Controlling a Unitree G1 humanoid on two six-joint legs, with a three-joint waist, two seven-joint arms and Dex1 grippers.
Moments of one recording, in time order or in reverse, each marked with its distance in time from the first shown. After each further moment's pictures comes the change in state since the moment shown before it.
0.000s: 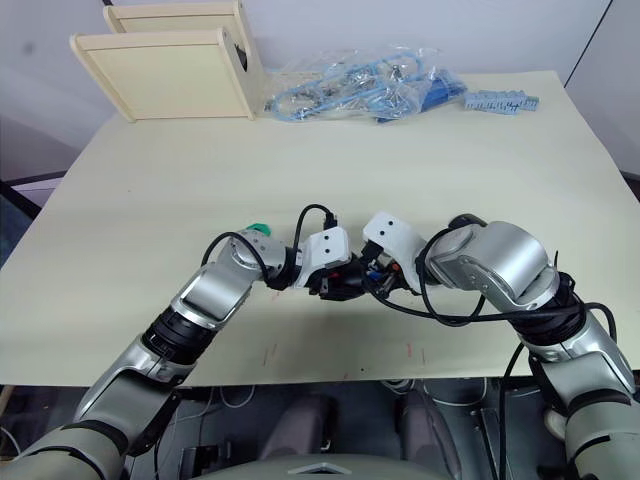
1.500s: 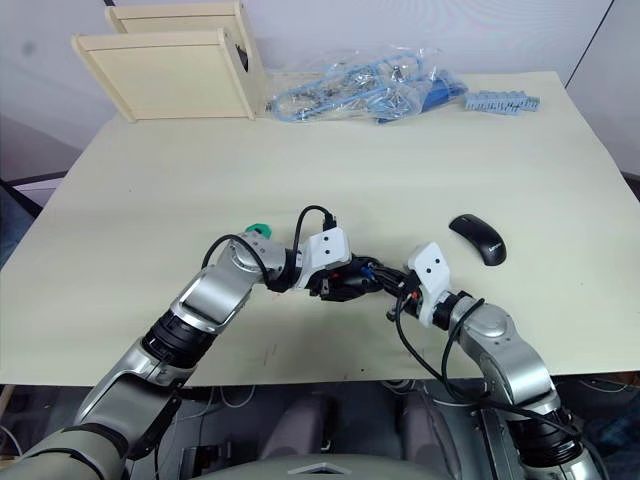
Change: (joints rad) left arm 0.016 -0.004 0.003 -0.023 0.000 0.024 0.020; right arm 0.719 0.191 -0.220 0.071 -0.303 -1.131 0.154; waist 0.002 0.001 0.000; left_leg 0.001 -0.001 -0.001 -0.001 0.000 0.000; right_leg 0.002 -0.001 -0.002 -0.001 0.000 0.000
